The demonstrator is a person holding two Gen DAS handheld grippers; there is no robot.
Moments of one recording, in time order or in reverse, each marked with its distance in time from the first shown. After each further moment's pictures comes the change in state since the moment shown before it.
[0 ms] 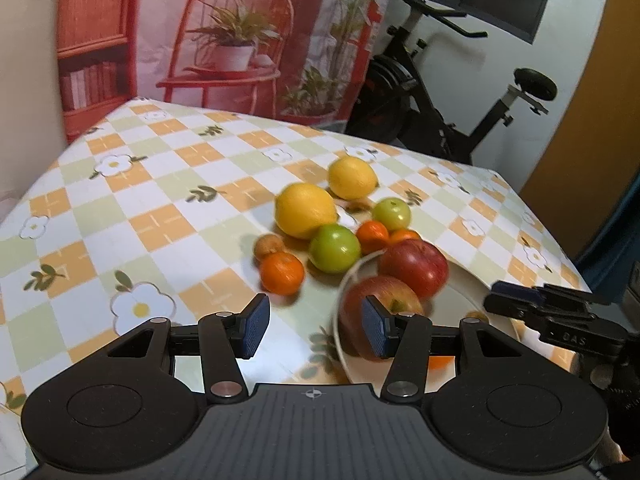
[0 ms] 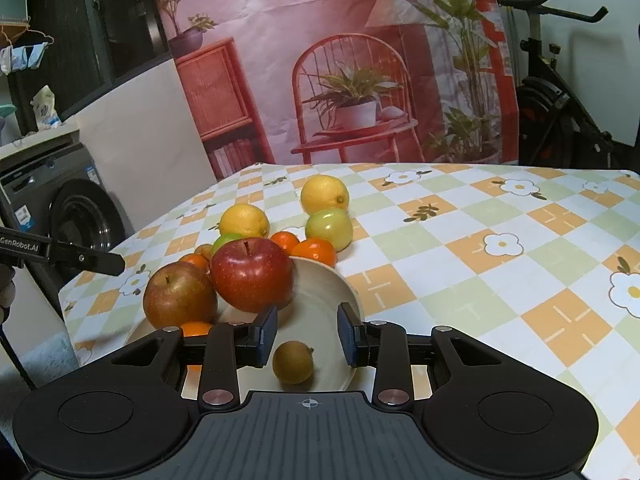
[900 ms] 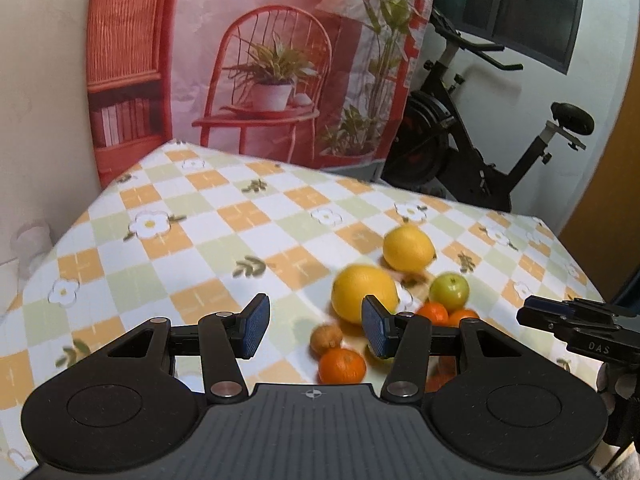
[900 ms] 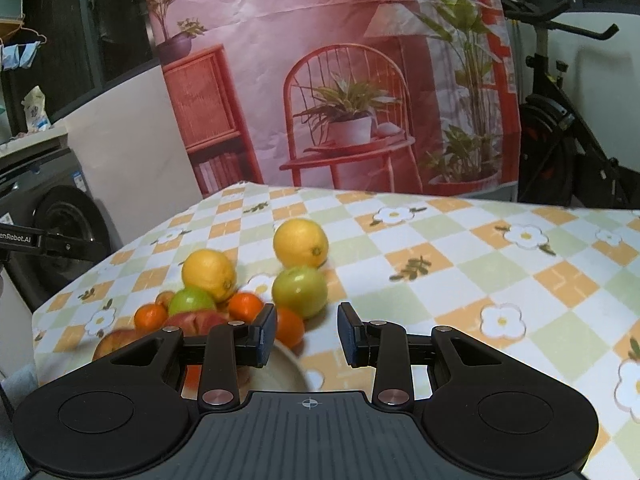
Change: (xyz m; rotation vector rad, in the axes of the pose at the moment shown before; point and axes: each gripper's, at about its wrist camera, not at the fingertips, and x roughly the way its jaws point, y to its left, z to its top) left arm 0.016 0.025 0.053 -0.014 -0.102 0.108; right arm 0.048 -0.022 0.052 -0.037 -0.023 -0.022
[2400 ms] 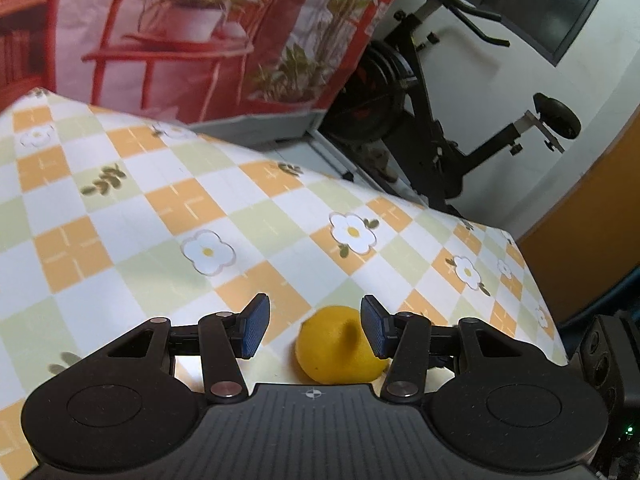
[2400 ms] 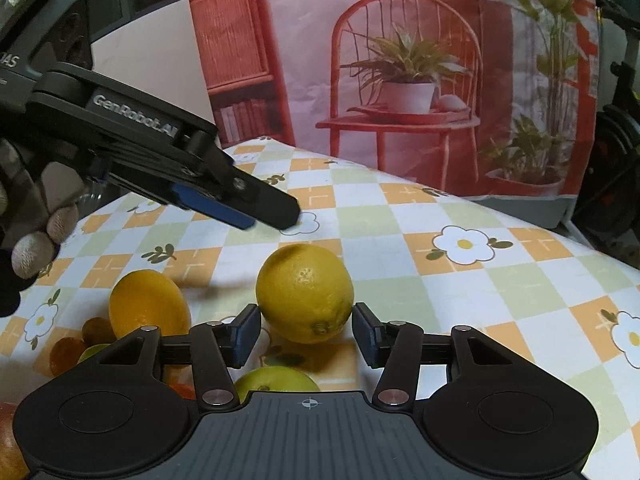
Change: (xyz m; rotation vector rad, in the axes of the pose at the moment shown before) left arm 0.193 -0.035 0.075 -0.101 0.229 -0.275; right arm 0.159 -0.003 0.055 -0.168 0.167 0.100
